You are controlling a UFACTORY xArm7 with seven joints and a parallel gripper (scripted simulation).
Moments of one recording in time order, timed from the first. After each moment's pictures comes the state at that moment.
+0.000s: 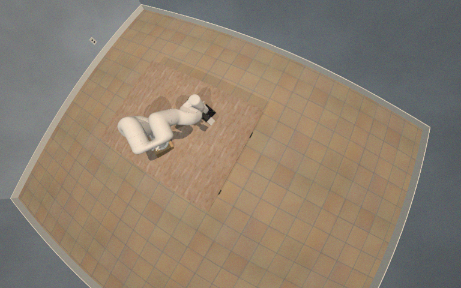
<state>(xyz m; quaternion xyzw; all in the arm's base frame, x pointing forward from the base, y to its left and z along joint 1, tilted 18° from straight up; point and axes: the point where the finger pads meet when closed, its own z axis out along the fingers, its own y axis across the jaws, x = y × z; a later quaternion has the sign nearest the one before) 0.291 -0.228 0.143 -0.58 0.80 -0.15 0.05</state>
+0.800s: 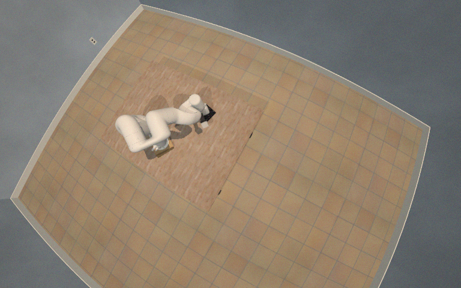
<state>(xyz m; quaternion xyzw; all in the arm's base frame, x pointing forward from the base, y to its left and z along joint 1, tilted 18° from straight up) 0.289 -0.228 0.150 -0.38 0.91 -0.13 0.09</state>
